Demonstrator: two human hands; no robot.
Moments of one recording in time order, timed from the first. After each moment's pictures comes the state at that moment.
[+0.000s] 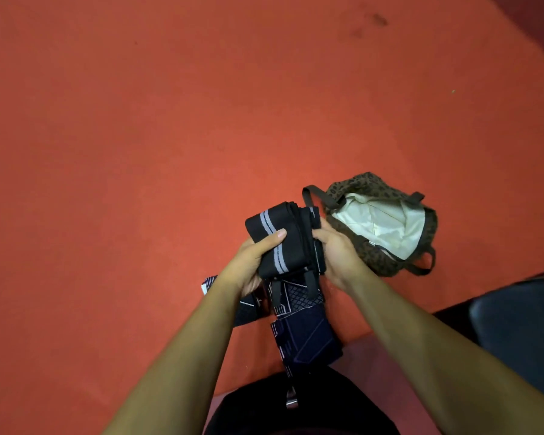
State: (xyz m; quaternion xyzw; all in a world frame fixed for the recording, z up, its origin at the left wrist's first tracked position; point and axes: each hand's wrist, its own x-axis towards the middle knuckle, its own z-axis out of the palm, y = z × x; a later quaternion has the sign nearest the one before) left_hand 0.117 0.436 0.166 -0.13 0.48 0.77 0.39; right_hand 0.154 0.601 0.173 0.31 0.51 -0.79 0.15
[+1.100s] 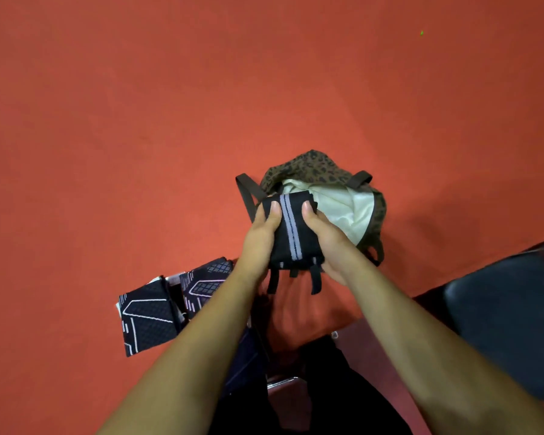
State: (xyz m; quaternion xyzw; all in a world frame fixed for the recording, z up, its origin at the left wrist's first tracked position) left_hand 0.125 0.667 0.109 -0.12 0.67 0.66 0.31; right_hand 0.170 0.793 0.096 0.32 0.49 -0.79 0.18
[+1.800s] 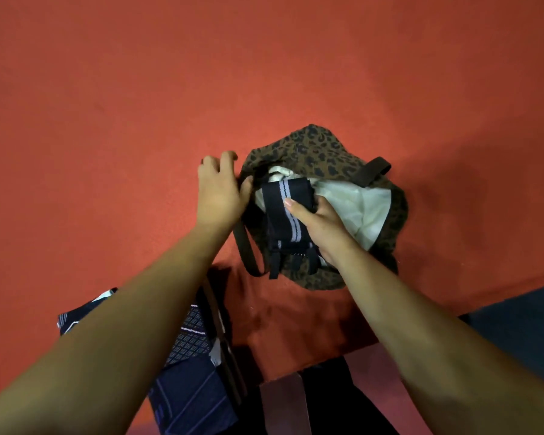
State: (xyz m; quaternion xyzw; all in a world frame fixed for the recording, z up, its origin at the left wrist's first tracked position) left_hand 0.007 0.678 -0.028 0.09 0.97 0.18 0.12; right_hand 0.111 0.840 -0.058 0.34 0.55 -0.75 0.17
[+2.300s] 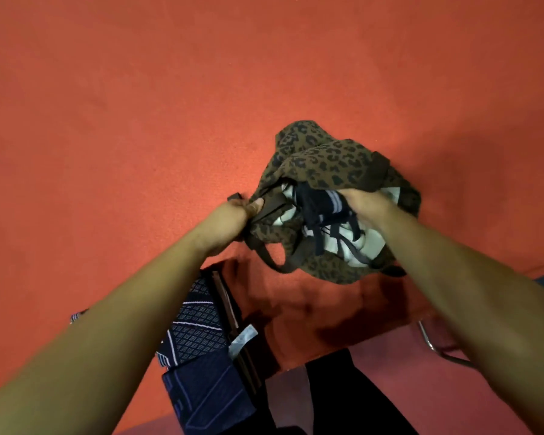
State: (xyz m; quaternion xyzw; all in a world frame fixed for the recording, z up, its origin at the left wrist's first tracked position) left_hand 0.030 0.651 -0.002 -0.09 0.75 0.44 0.48; right_hand 0.089 0.897 -0.079 0.44 0.59 -0.65 0.20
